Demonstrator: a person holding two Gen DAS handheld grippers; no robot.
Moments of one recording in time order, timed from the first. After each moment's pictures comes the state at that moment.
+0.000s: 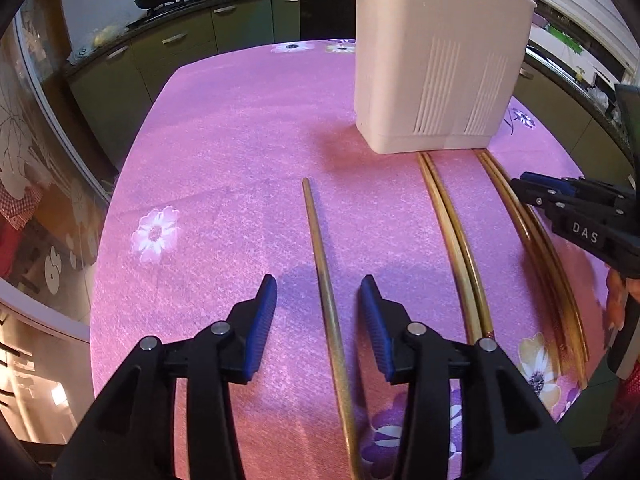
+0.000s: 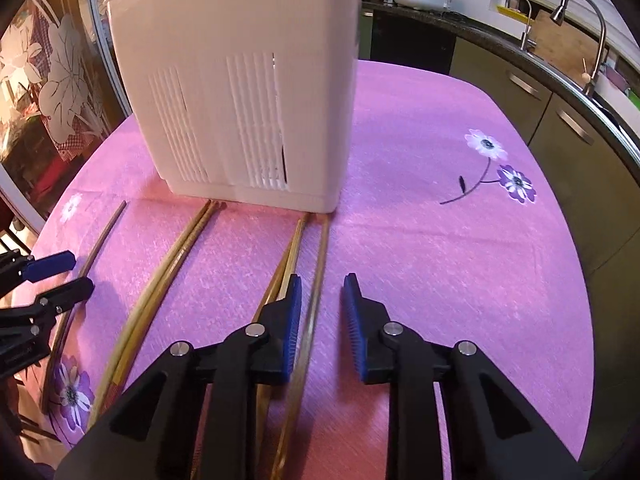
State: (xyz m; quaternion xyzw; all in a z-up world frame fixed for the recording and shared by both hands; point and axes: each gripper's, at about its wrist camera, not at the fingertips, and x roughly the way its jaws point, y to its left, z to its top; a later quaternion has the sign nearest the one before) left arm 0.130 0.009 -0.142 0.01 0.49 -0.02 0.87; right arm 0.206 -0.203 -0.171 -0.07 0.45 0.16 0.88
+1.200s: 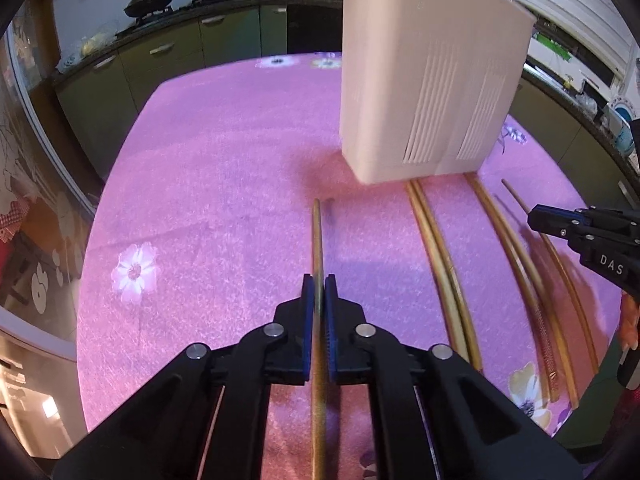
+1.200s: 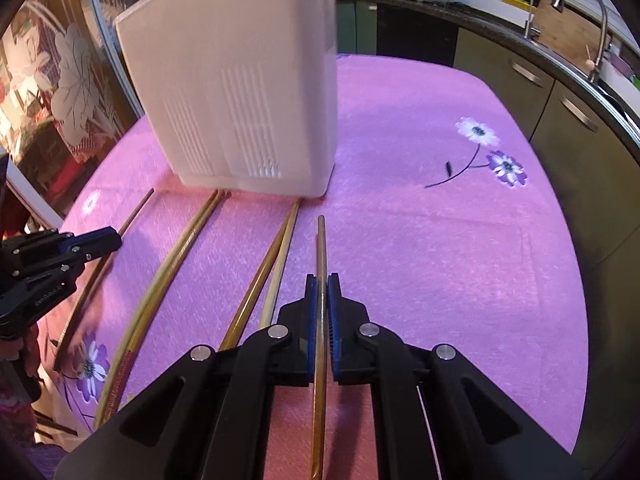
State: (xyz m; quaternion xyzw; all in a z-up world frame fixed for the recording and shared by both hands) left arm 0.146 0.009 -0.135 0.00 0.46 -0.05 0.89; right arm 0.192 -0.231 -0.156 -0.04 0.45 0.18 0.87
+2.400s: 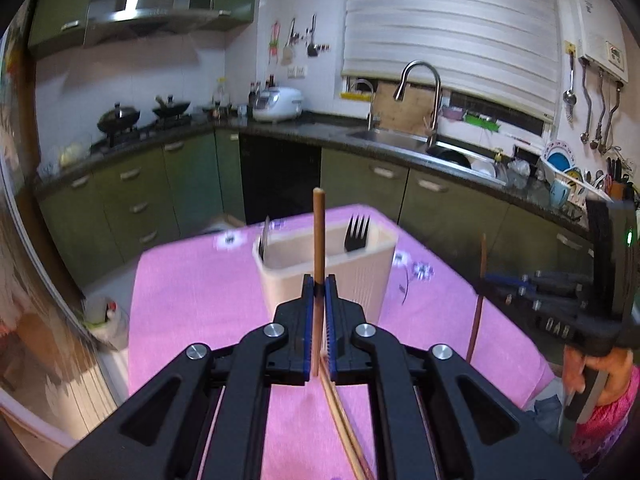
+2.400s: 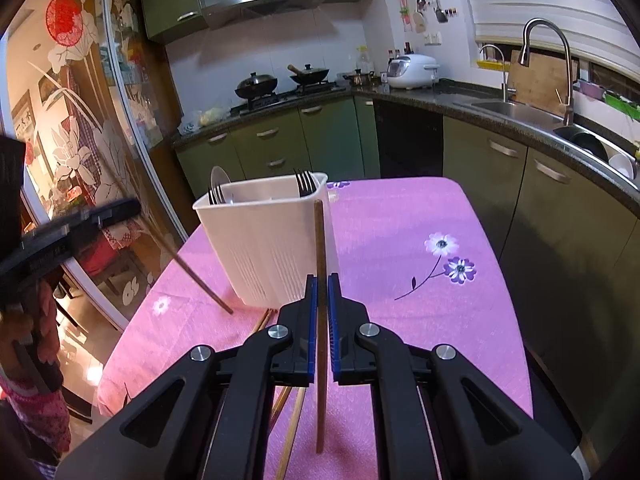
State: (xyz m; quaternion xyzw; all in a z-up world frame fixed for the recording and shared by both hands) left arm 0.125 -0.026 0.042 0.02 0.27 -0.13 0.95; right arm 0.140 -0.276 -0.022 0.04 0.31 0.21 0.93
